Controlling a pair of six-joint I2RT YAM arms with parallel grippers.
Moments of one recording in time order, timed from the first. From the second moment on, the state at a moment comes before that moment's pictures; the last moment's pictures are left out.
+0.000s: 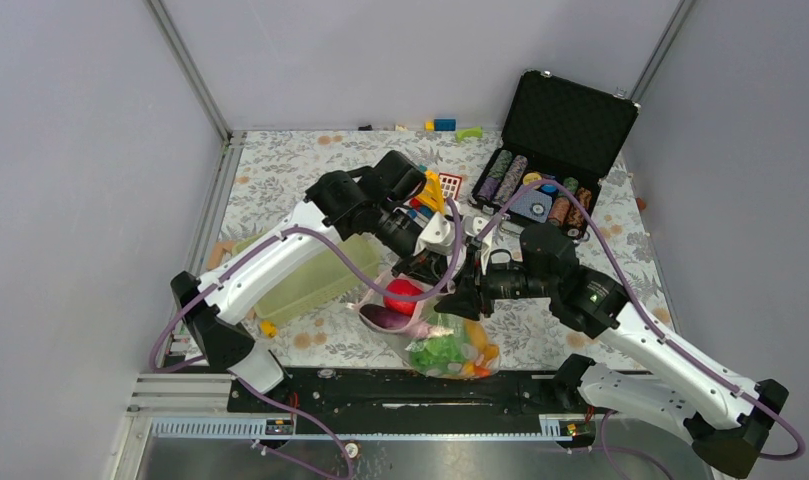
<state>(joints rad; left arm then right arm) -0.87 1.59 1.75 -1.12 1.06 0.84 0.83 0.86 0.89 -0.39 -0.63 0.15</state>
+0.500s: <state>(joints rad) -0.85 1.27 1.38 -0.61 0.86 0.49 0.83 0.79 0.83 -0.38 -0.53 0.19</state>
